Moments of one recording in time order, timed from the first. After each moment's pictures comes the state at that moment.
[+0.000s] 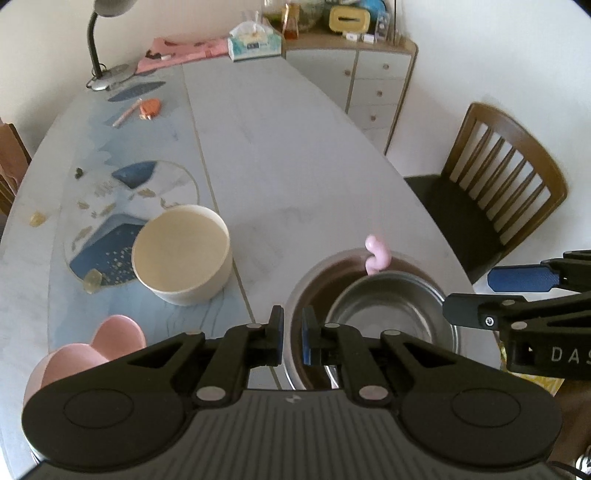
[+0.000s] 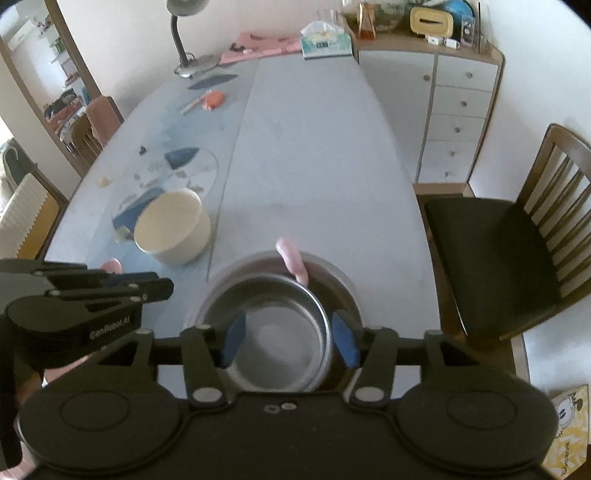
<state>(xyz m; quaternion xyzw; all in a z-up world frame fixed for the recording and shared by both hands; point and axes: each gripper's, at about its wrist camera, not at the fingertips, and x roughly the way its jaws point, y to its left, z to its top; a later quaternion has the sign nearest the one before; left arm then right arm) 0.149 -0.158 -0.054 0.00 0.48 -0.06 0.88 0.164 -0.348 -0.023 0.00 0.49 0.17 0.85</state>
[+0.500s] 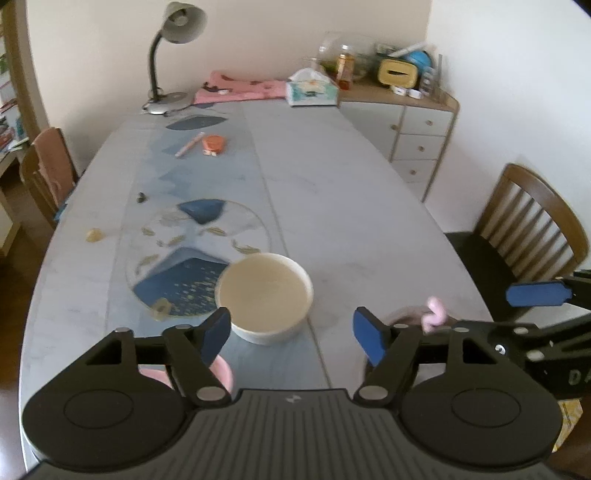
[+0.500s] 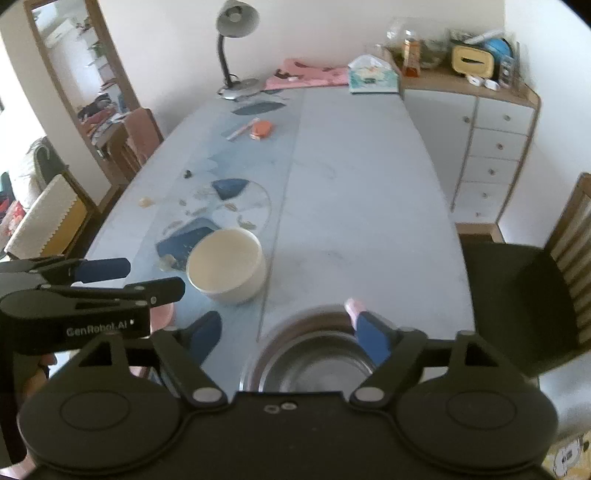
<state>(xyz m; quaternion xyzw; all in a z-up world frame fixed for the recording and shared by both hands) 0.148 -0.089 -0.020 -0.03 0.42 0.00 0.91 0.177 -0.295 0.002 -0.02 0.46 0.23 0.86</state>
